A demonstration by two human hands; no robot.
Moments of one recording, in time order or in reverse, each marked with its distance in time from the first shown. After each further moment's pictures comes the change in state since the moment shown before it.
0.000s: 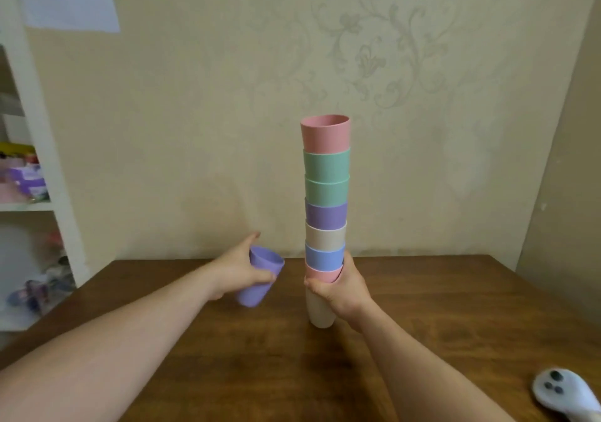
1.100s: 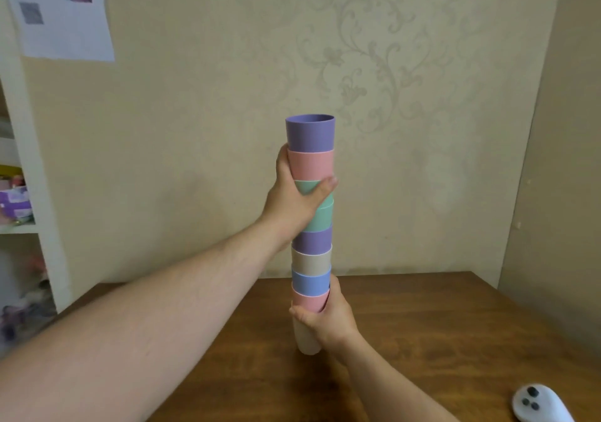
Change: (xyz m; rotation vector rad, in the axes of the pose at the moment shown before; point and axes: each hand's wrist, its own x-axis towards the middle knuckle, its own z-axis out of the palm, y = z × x) left_hand -0.003 0.190 0.018 -0.449 0.358 0.510; right_hand -0.018 0.002 -0.001 0.016 -0.027 -0.018
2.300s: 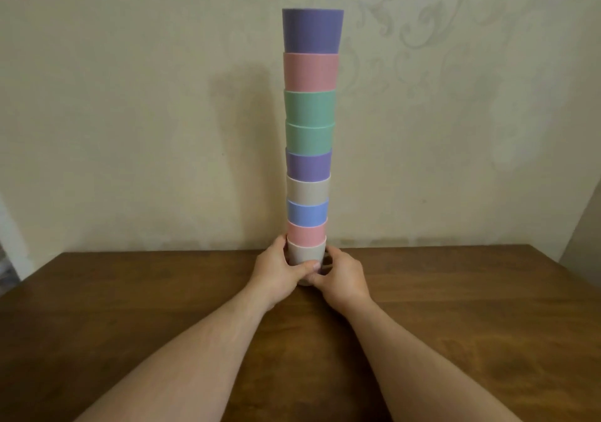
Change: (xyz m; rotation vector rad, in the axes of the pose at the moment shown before) left_hand -0.021 -0.274 0.010 0.276 -0.122 -0.484; right_hand 0.127 0.060 0.023 -0.315 -0.031 -0.012
